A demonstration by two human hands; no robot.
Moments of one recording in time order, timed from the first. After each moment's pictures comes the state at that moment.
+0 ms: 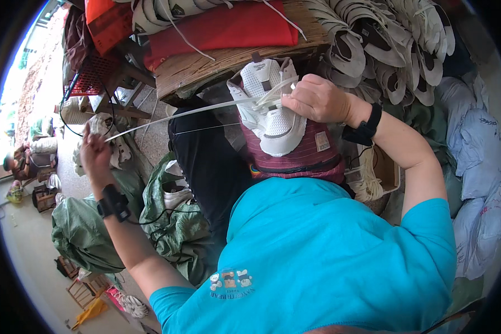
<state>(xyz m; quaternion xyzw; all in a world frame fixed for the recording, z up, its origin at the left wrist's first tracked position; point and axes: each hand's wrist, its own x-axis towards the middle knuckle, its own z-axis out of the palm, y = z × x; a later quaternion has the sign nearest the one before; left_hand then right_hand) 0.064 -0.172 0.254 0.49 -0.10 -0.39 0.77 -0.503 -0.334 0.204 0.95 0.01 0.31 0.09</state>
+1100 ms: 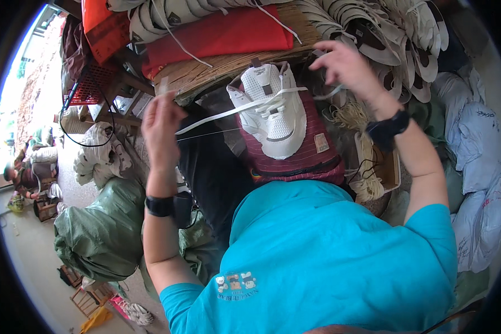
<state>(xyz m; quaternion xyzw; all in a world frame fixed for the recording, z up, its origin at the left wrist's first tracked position) -0.163 -0.221 0.234 0.58 -0.36 -0.39 0.61 -0.544 -0.363 0.239 0.65 -0.44 0.31 -0.54</state>
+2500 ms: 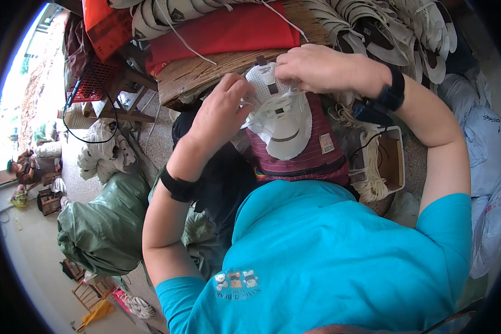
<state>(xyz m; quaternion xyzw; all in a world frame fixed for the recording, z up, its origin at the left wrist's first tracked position) -0.238 -0.256 0.251 0.54 -0.78 -0.21 0.21 -0.468 -0.380 0.273 0.98 -0.14 -0.04 -0.14</state>
